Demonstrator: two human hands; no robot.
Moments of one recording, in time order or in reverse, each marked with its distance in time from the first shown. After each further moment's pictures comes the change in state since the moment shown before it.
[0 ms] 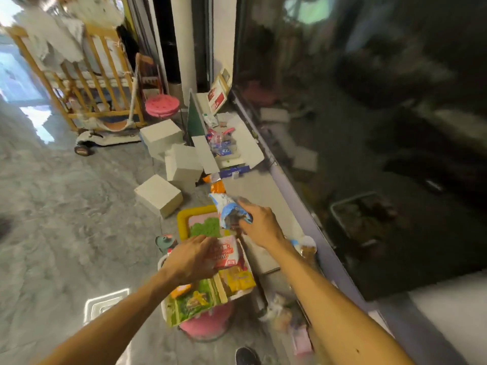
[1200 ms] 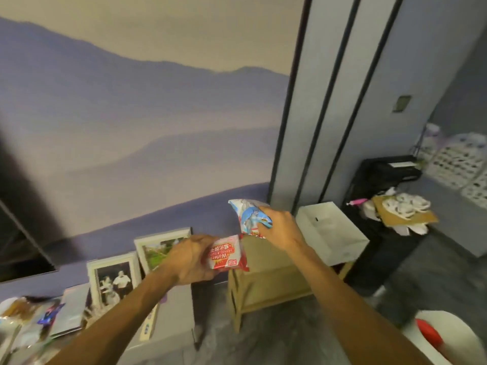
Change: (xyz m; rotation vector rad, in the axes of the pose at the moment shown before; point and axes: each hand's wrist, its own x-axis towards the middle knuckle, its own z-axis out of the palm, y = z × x) left_hand -0.404 0.586 0.085 0.097 -0.426 1.441; right_hand -0.937 -0.030 -0.133 -0.239 1.022 1.263
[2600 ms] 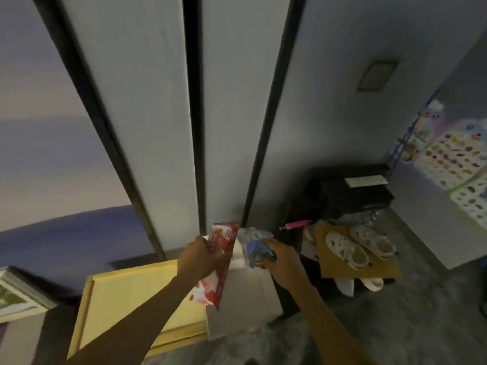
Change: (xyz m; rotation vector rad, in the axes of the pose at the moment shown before) left_hand 0.555 0.278 0.242 -0.398 -0.102 -0.653; right_hand 0.249 0.577 -0.066 0.178 -0.195 0.146
